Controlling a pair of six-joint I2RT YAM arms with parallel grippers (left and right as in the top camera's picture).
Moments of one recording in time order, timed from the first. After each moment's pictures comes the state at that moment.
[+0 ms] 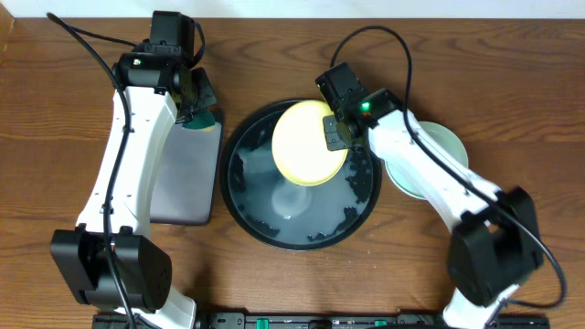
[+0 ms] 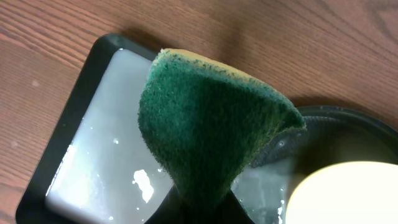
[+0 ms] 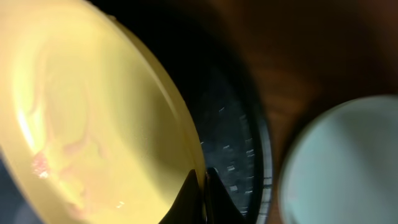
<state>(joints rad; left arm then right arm) -0.08 1.74 1.67 -1.11 -0.13 -0.45 0.57 1.87 1.53 -0.87 0.22 0.35</state>
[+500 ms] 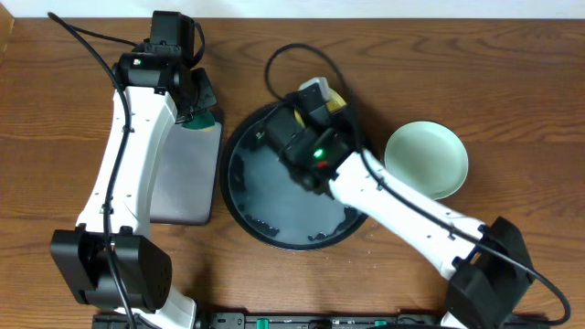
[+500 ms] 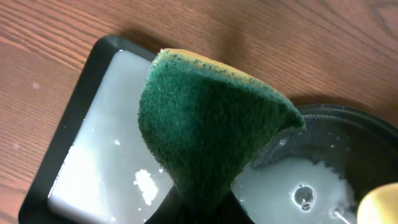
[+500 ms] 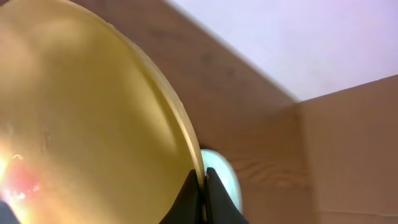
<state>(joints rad) -0.08 1.74 1.67 -1.11 -0.13 -0.44 0.86 1.82 1.53 -0.87 1.03 0.22</state>
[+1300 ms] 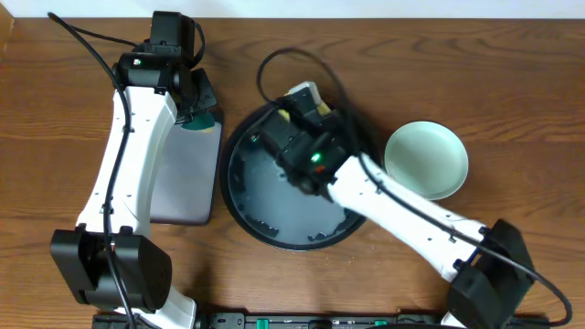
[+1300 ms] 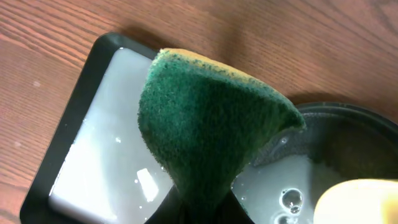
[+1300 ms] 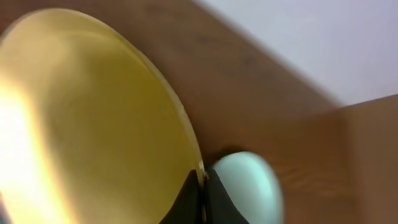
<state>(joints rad) -0.08 1.74 1.67 -1.11 -0.13 -0.44 0.84 1.81 1.53 -0.83 0.79 0.26</state>
